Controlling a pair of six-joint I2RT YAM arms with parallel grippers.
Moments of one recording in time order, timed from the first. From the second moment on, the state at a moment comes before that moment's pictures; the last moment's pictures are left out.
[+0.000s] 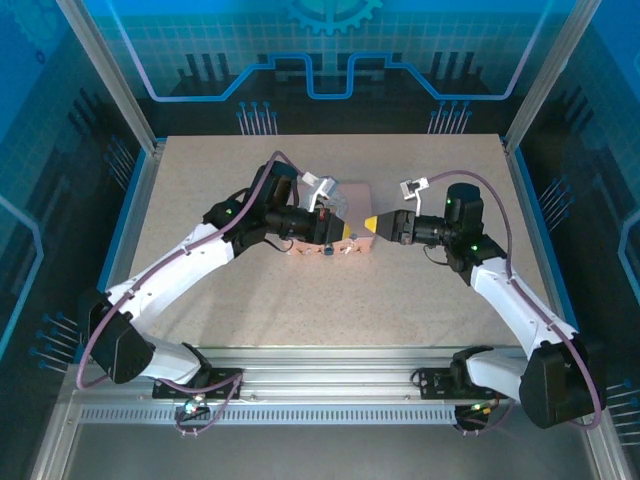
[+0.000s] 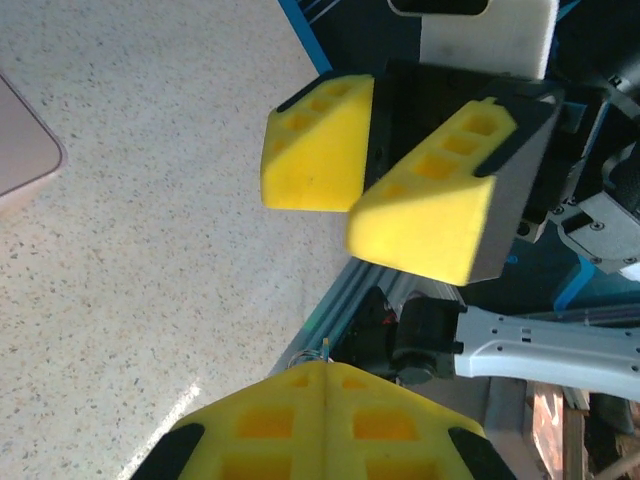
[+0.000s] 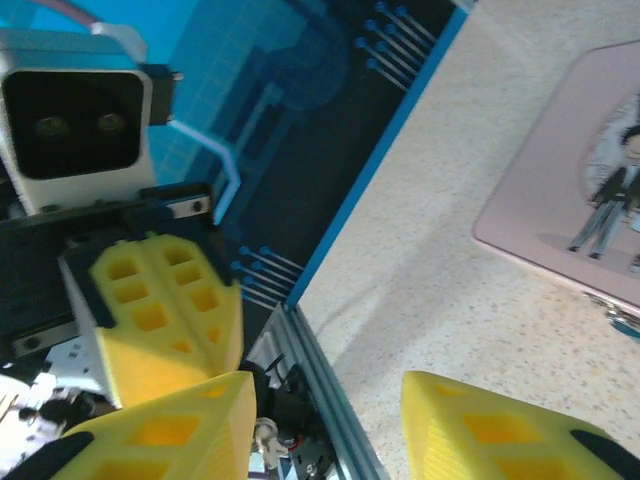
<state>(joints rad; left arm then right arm) -0.62 1.41 1.31 -0.50 0.67 -0.56 0.22 1.15 0.79 0.06 -1.04 0.68</state>
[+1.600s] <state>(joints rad) -0.56 1.33 1.18 -0.33 0.72 -0.66 0.35 1.13 0.84 0.00 -1.07 0.55</state>
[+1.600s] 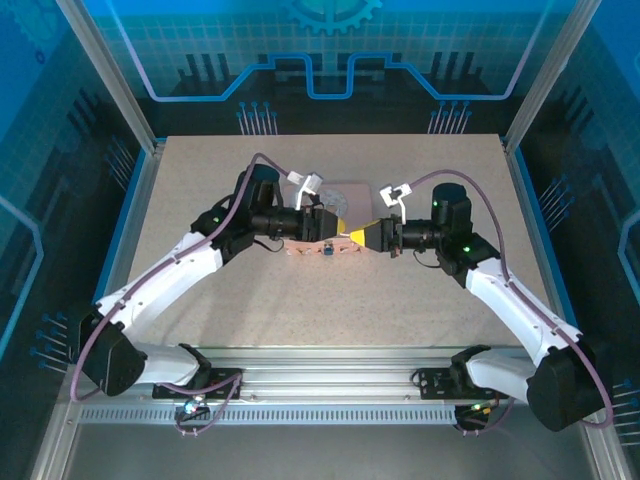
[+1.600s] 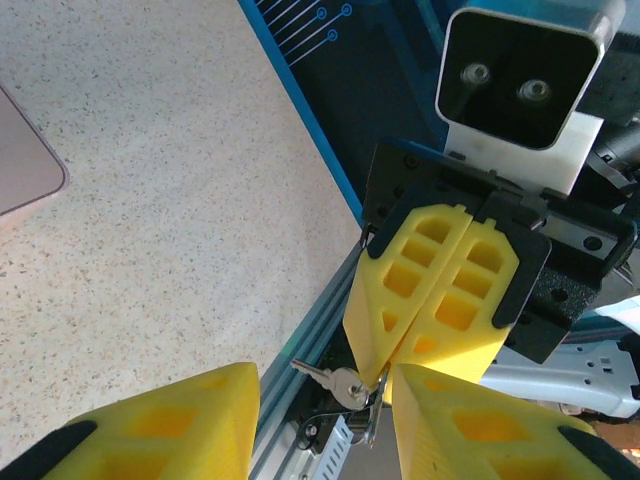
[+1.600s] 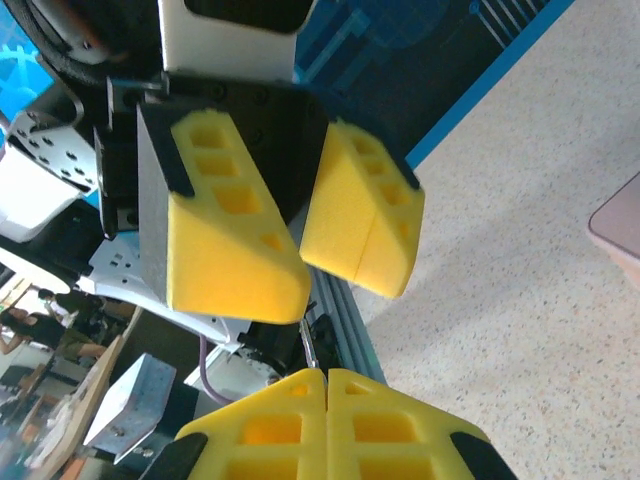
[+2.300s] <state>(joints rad) -0.56 1.32 1.13 -0.19 0.73 -0.75 0.37 1.13 0.83 0.06 -1.00 0.60</state>
